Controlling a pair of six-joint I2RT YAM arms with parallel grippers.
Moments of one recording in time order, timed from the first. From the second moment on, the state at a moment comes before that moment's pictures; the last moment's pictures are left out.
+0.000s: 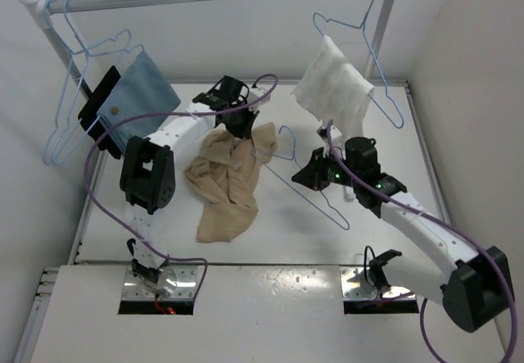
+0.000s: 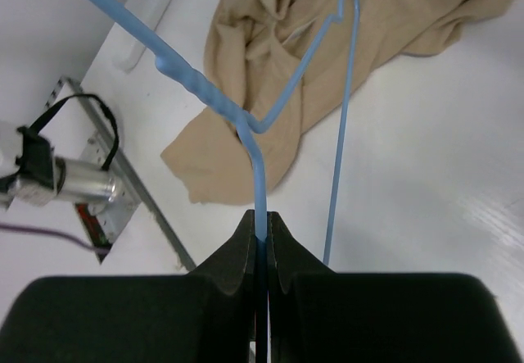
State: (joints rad) left arm -0.41 2.00 1.70 -0.62 0.29 0.25; right arm 0.44 1.04 0.64 -0.06 -0.54 0.34
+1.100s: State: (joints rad) left arm -0.43 2.10 1.61 -0.59 0.23 0.25; right arm 0.55 1.46 0.65 0.31 0.03 0.70
